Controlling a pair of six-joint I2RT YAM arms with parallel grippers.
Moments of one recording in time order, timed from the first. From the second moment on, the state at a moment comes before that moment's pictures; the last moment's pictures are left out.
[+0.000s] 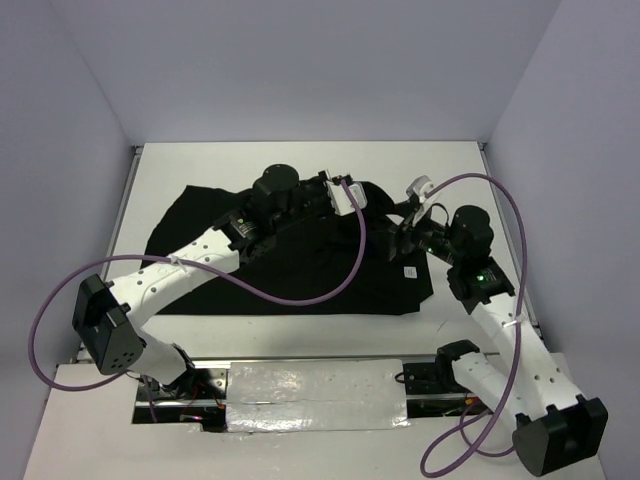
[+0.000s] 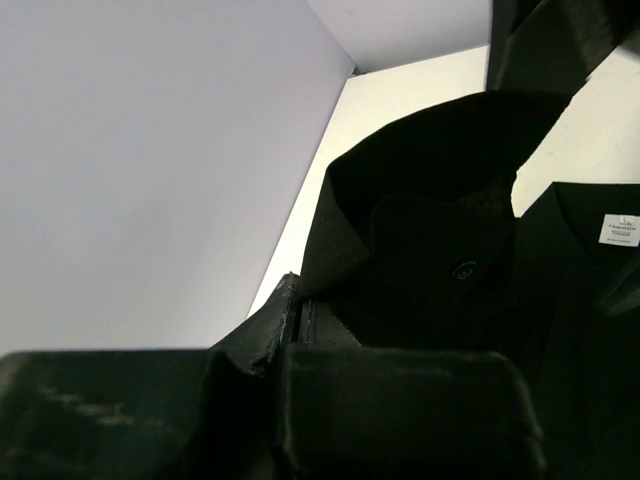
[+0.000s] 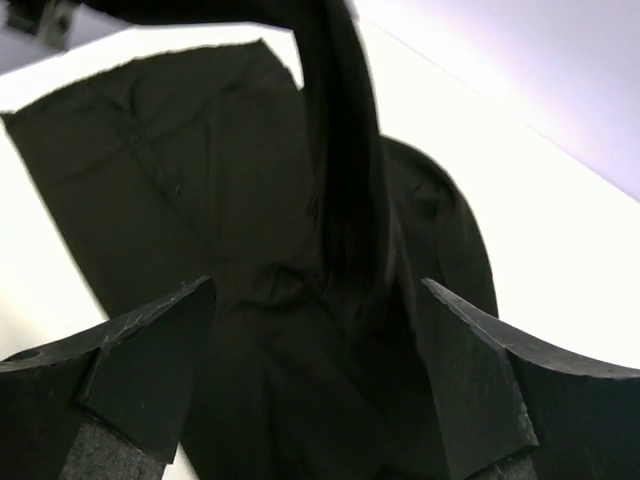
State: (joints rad) left arm -0.81 1.46 1.32 0.07 0.16 0.67; right arm 0.25 0.80 0.73 -0.05 -0.58 -0.12
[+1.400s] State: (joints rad) left arm -0.73 1.42 1.24 0.19 0.27 0.68; right arm 0.58 0.84 0.76 -0.04 -0.48 -0.02
